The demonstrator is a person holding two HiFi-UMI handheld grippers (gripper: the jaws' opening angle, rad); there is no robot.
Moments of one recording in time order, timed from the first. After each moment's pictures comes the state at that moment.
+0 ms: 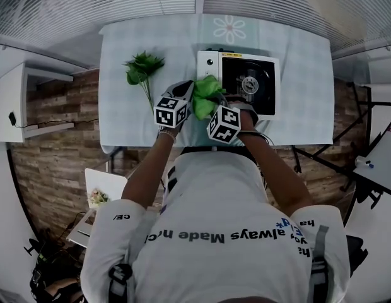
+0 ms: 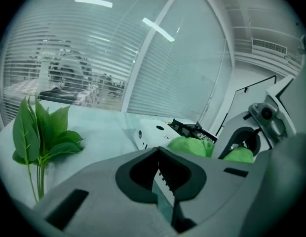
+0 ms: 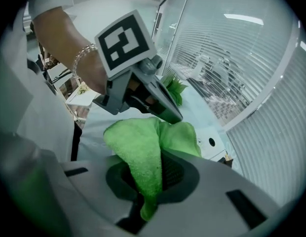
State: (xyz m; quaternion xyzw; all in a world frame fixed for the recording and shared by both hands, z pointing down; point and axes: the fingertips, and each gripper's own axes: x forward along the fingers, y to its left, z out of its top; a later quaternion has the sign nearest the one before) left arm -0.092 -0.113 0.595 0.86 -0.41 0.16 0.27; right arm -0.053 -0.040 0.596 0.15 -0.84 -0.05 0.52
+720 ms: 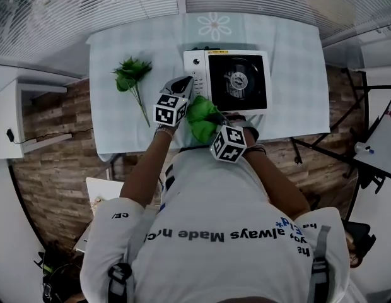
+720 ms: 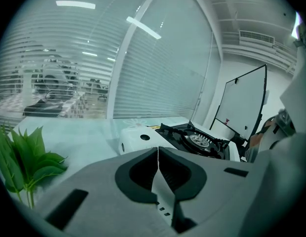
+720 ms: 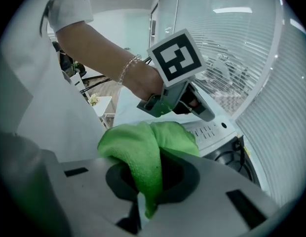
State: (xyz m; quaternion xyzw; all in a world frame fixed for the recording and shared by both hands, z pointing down) left arm -0.048 -0.125 0.579 0.88 -0.37 0.18 0.22; right arm -0.031 0.036 0.583 0.13 -0.86 0.02 0.49
